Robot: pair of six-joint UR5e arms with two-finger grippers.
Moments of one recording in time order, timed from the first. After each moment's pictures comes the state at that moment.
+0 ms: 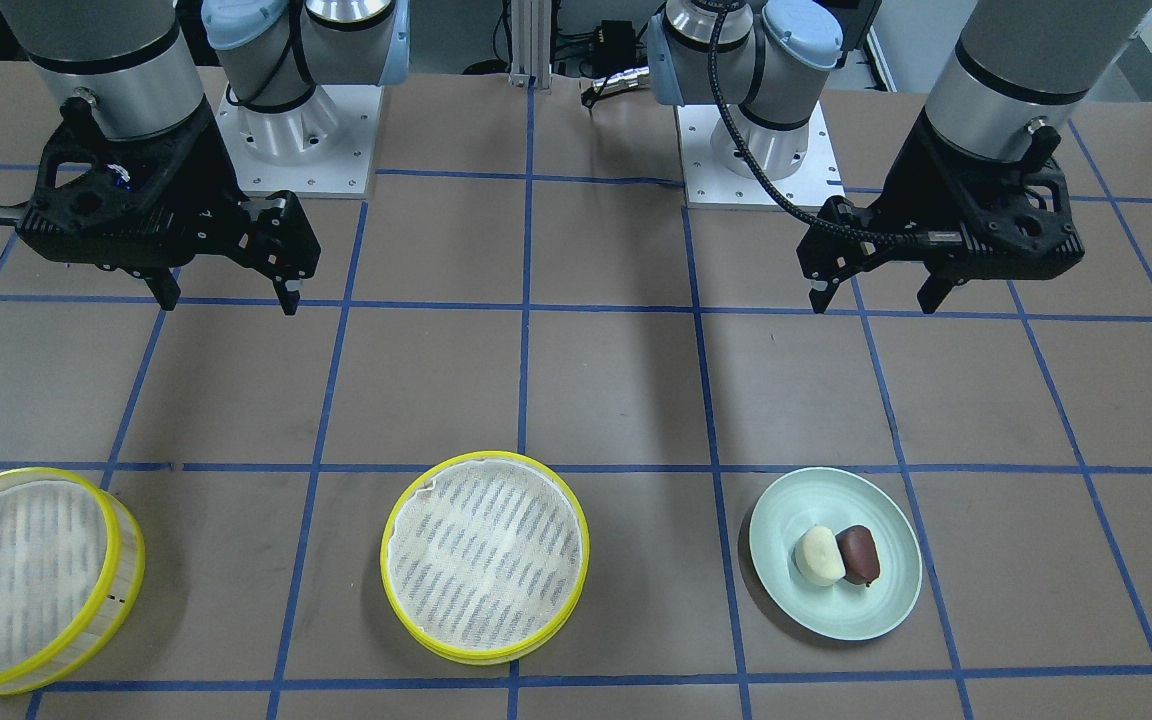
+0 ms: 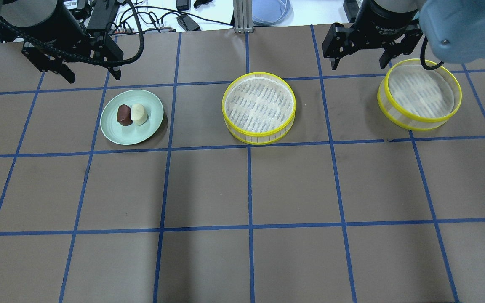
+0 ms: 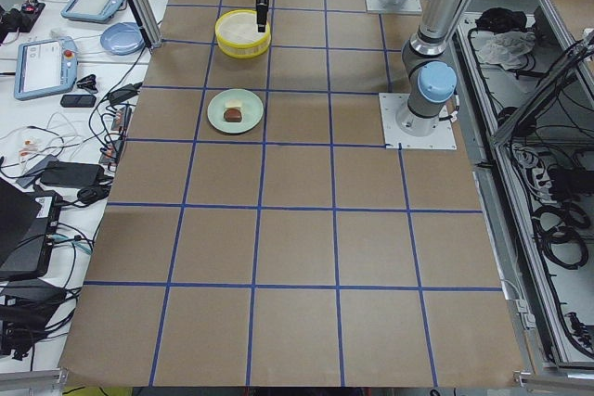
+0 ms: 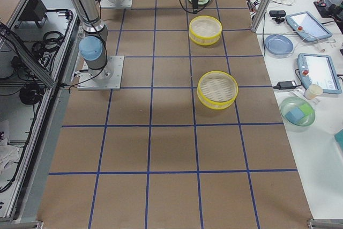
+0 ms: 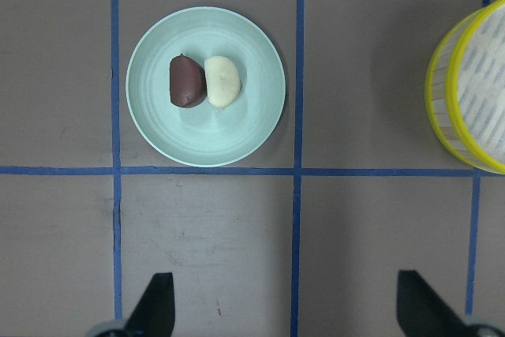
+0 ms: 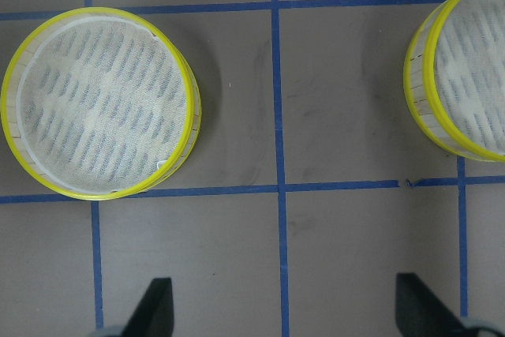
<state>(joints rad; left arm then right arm) -1.49 -1.62 -1.50 -1.50 1.56 0.06 1.61 -1.51 1.50 -1.71 -1.59 0.07</state>
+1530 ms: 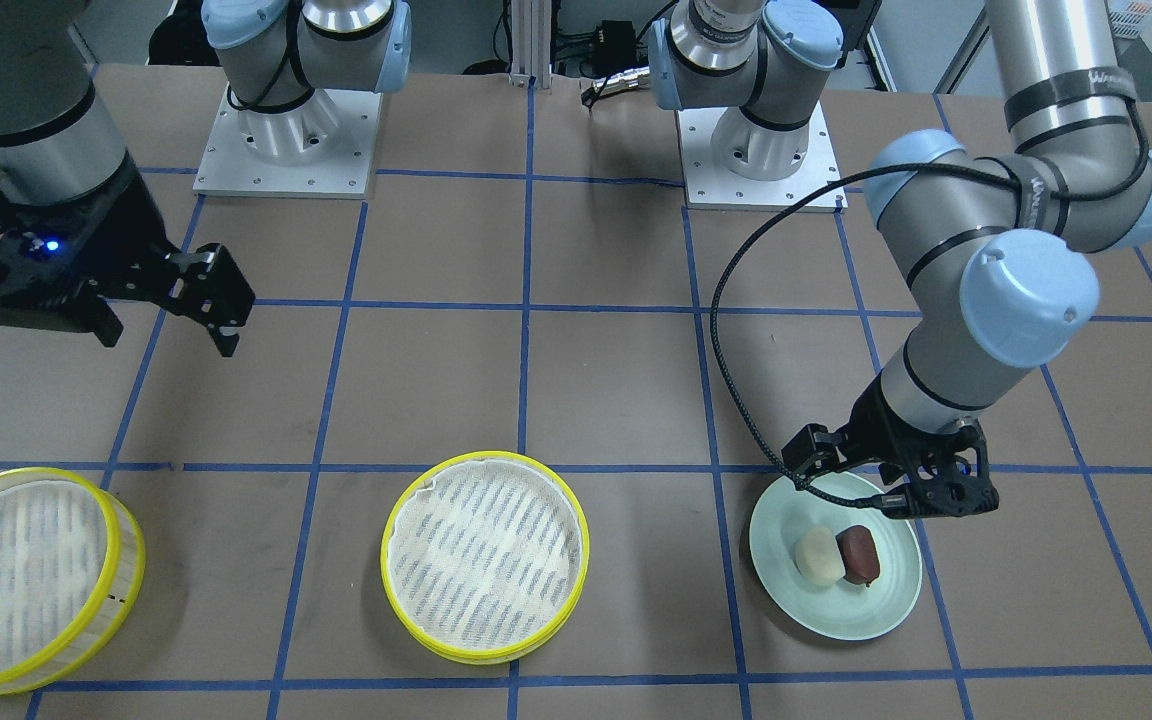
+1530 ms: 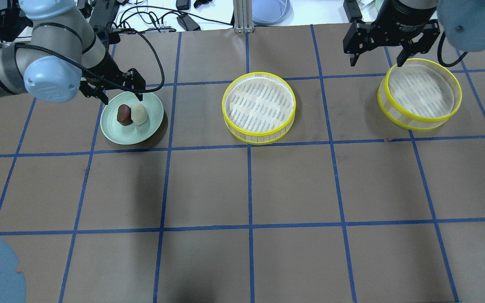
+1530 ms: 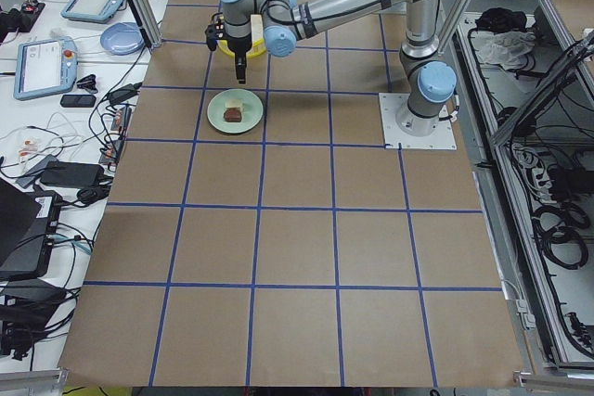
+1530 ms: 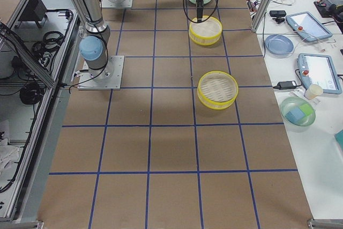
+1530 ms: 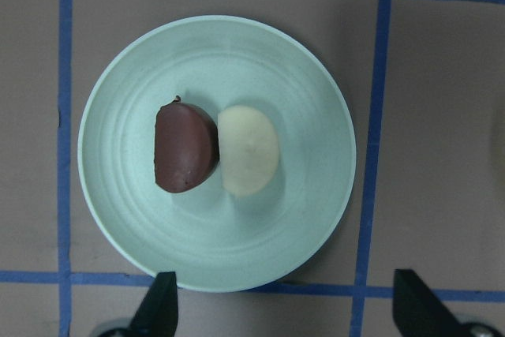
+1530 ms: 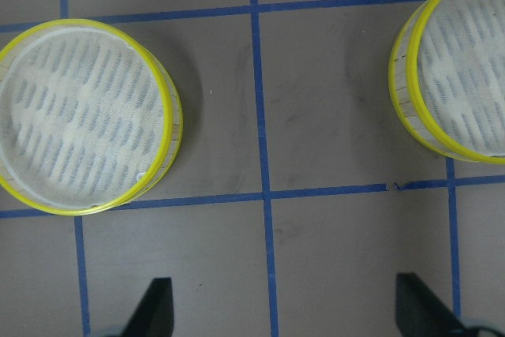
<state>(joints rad) -1.44 -1.93 -1.64 -1.11 1.55 0.06 1.48 -1.45 1.50 -1.72 -1.58 0.00</state>
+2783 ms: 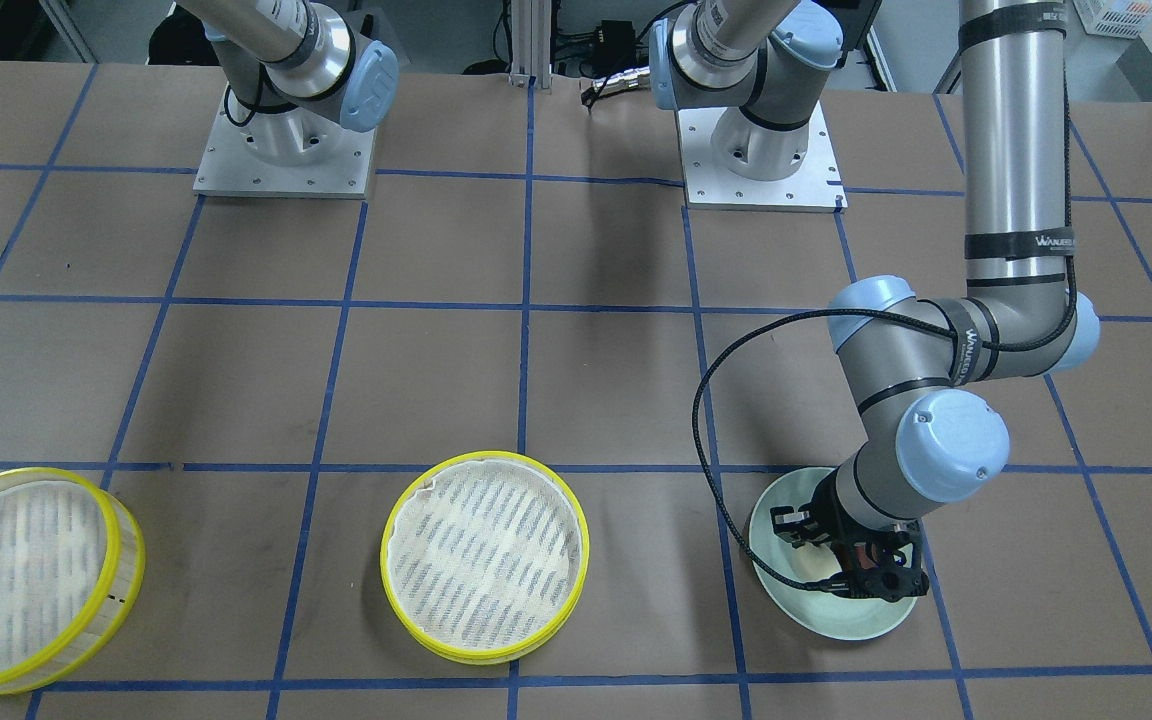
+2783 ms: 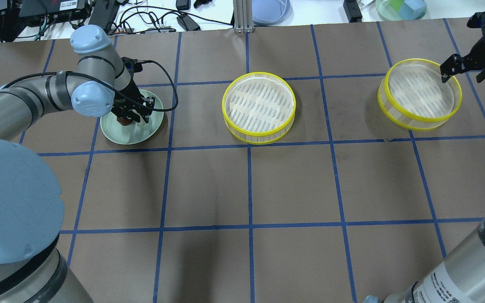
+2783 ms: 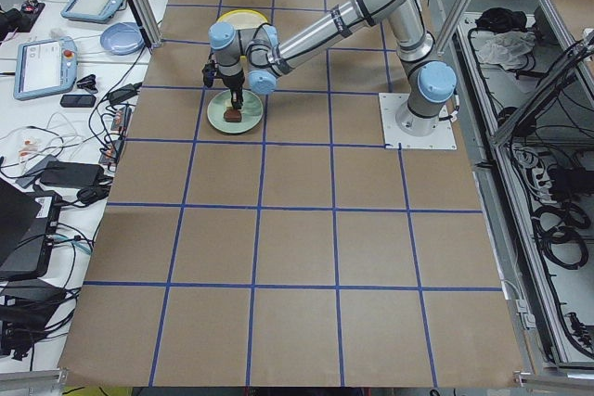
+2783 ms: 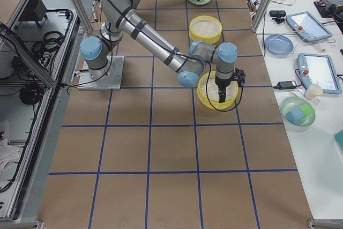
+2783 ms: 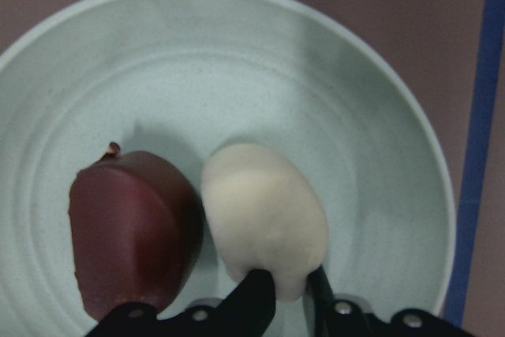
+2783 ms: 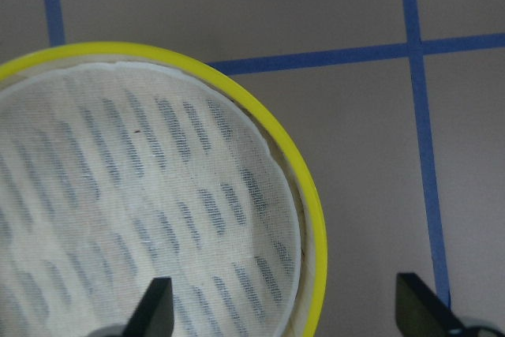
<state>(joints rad) -1.44 -2.13 -1.63 -0.99 1.57 0.10 1.04 -1.01 1.48 -2.19 -1.57 -0.44</state>
